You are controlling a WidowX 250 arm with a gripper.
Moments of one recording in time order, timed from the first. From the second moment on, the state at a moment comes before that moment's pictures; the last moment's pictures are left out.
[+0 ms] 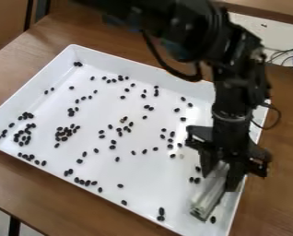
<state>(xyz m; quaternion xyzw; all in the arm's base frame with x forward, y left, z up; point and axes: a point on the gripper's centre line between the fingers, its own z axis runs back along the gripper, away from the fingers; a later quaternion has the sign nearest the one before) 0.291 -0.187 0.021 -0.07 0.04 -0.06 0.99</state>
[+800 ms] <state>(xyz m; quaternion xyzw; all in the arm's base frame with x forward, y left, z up) 0.328 -0.143 -0.004 -0.10 0.01 0.09 0.99</state>
